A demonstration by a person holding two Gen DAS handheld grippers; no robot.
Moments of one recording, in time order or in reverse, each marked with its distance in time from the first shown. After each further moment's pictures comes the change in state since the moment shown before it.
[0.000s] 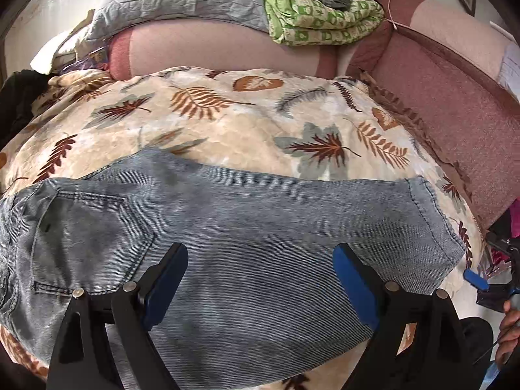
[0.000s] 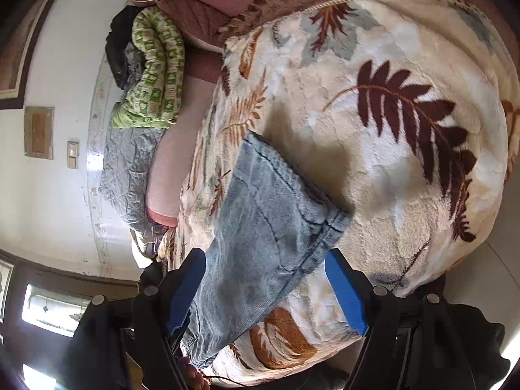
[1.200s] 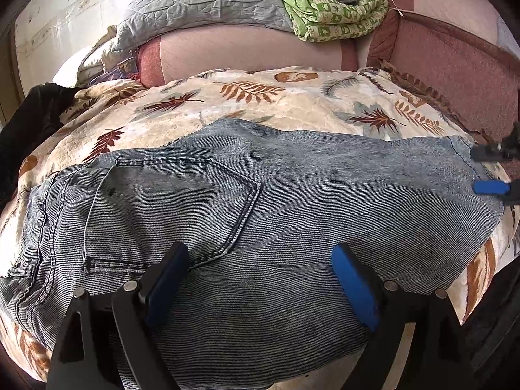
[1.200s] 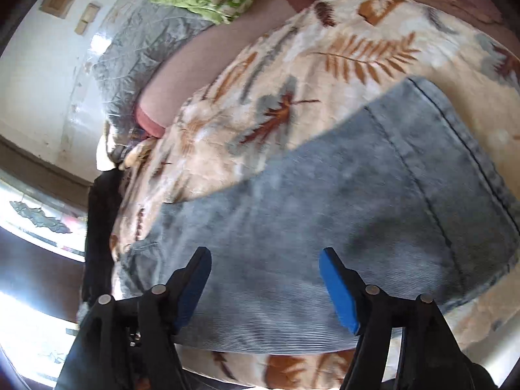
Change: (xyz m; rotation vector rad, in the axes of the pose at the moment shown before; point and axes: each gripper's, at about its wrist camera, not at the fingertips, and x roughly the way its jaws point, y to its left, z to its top) left arm -0.005 0.075 -0.058 0.102 -0.075 0.151; right arm 0.129 0.111 -0.048 -0.464 0.199 -0.207
